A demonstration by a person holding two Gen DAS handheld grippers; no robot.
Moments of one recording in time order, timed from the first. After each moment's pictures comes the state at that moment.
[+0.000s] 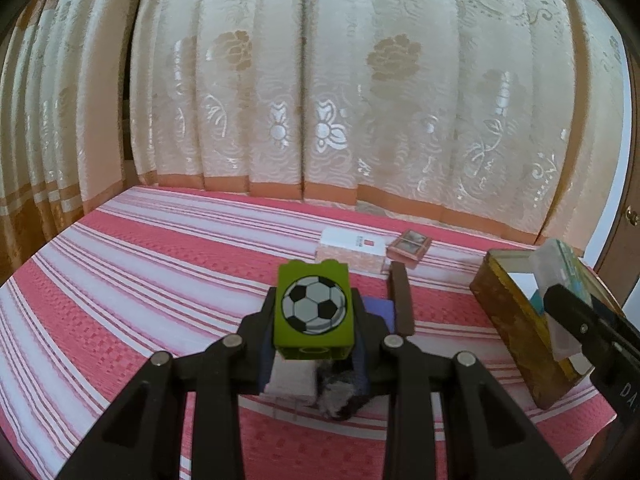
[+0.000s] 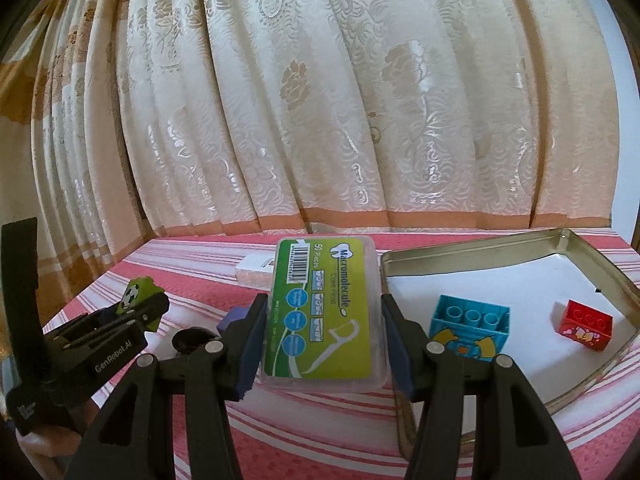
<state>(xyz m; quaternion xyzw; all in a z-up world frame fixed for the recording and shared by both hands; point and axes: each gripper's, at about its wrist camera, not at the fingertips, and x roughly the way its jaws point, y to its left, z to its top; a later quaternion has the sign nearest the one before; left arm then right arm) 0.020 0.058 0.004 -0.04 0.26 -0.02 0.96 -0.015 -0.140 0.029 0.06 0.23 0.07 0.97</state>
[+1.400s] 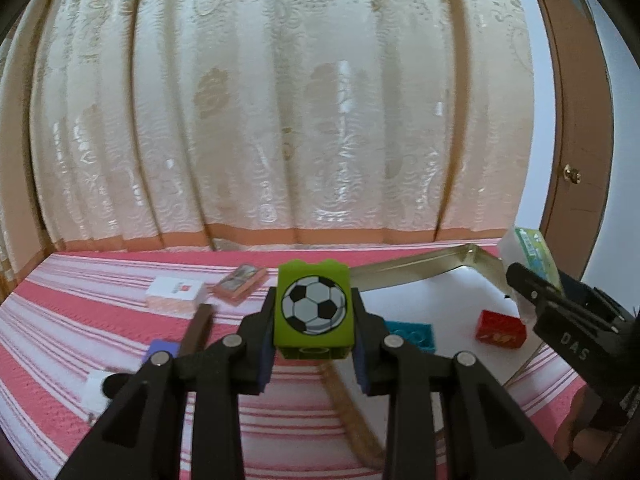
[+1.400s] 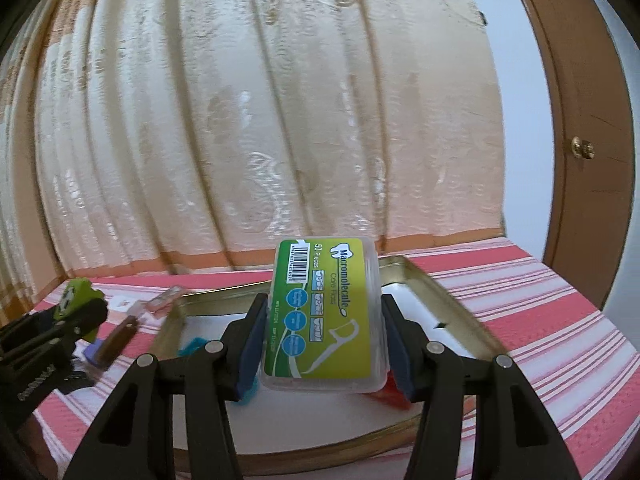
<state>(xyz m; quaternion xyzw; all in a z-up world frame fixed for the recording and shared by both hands) 0.005 -0.117 0.038 0.02 0.22 -0.13 0.97 -0.032 -0.313 0.041 0.06 0.19 -0.09 0.98</state>
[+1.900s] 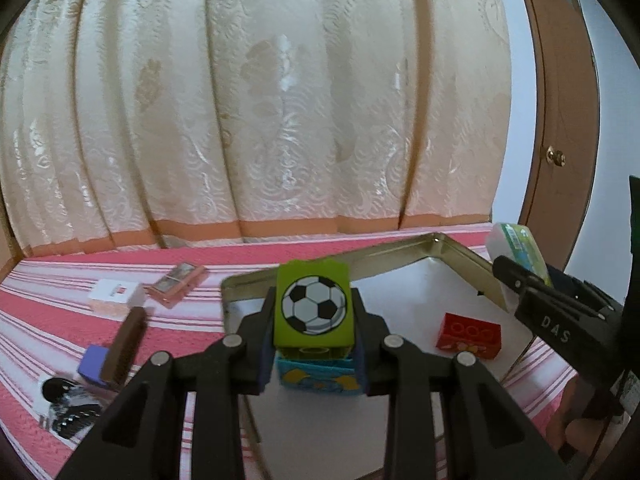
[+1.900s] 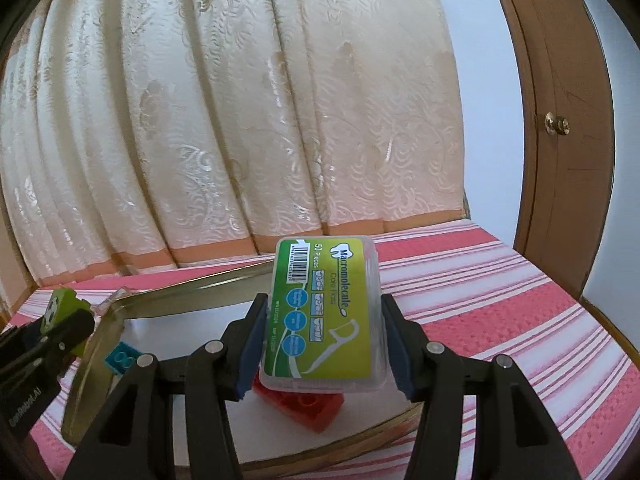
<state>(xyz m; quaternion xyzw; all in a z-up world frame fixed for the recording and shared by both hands) 0.020 -0.179 0.024 0.04 0.24 -0.17 0.95 -0.016 -0.373 0.031 0.08 0.22 -0.13 0.96</state>
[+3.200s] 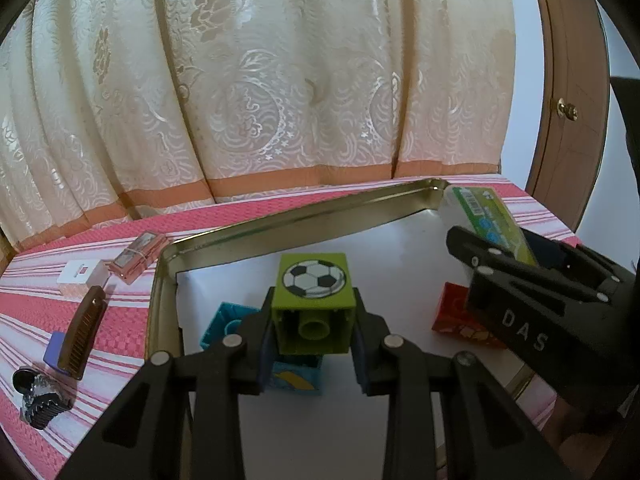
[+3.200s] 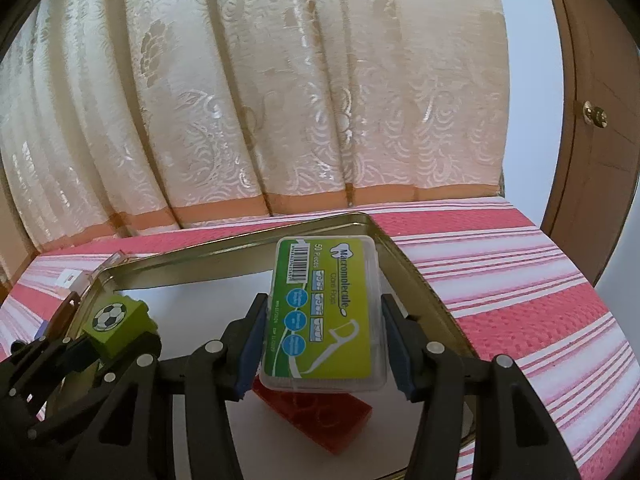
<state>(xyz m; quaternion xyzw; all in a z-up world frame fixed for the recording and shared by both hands) 0.041 -0.226 -0.009 0.09 0.31 -0.15 0.93 0.026 -0.368 0.012 0.07 0.30 -0.09 0.95</state>
